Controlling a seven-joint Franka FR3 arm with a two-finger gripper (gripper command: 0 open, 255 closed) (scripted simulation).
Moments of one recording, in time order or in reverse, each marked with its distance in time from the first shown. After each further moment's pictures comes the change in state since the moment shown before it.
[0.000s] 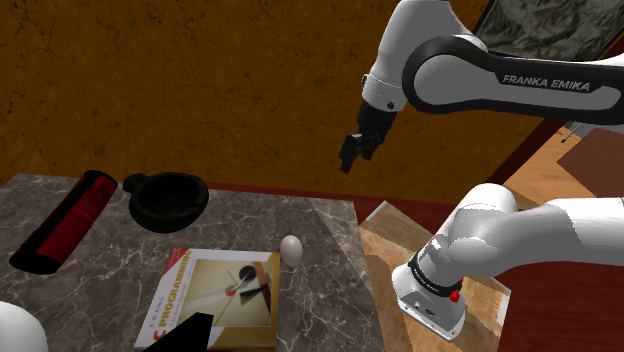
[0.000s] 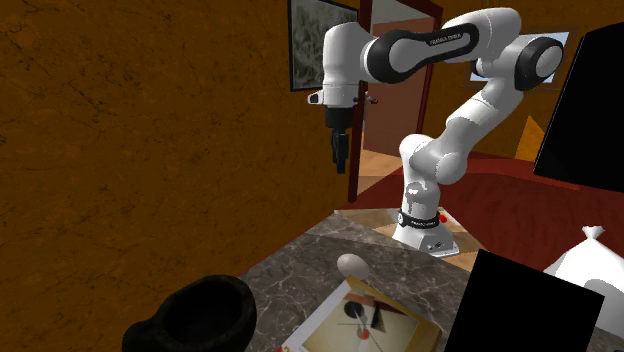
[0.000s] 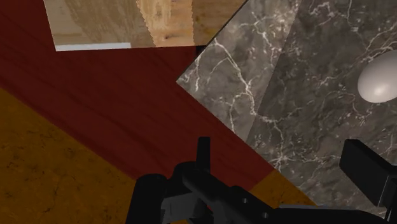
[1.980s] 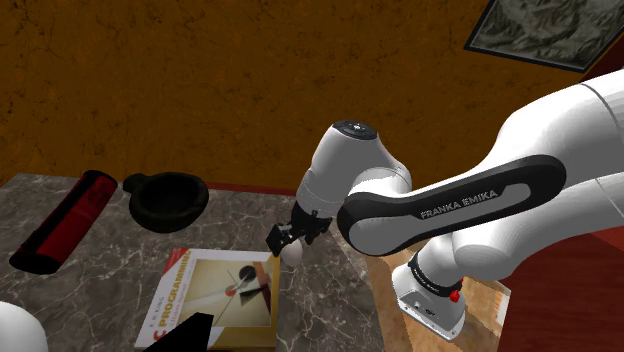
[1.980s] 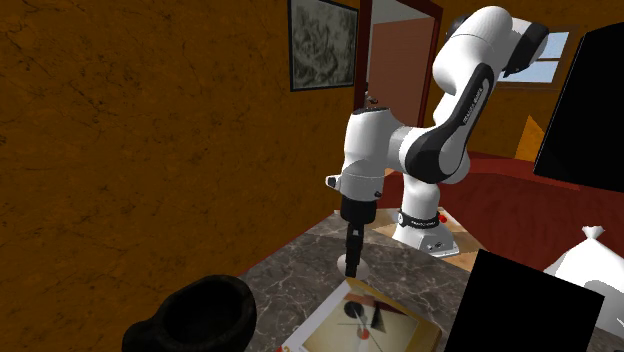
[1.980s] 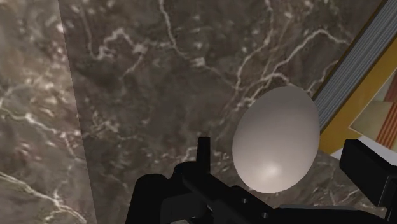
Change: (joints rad) arm 0.139 0.366 0.471 -0.169 0.396 0.713 0.466
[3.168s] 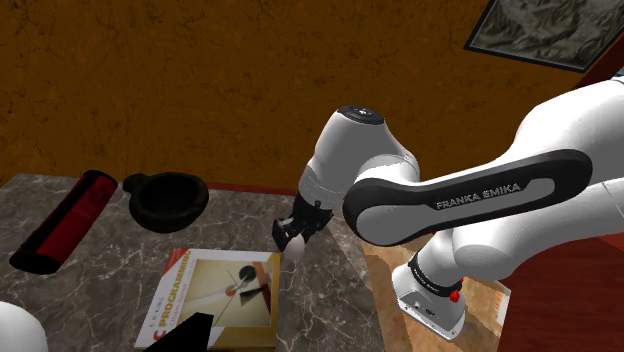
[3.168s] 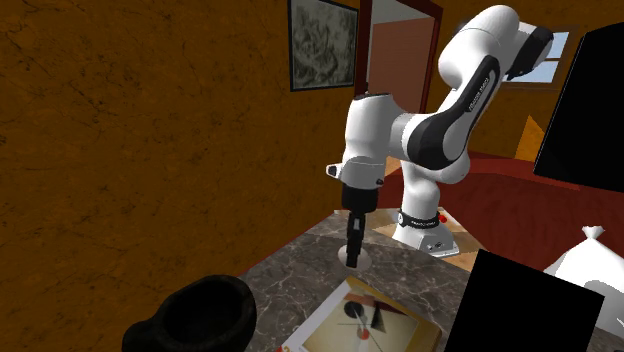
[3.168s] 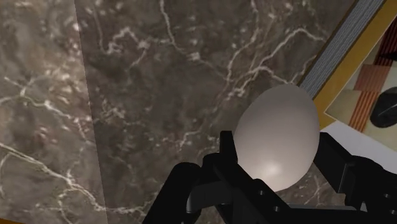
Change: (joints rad) arm 0.002 -0.071 -0.026 0.027 -0.017 -0.097 0.011
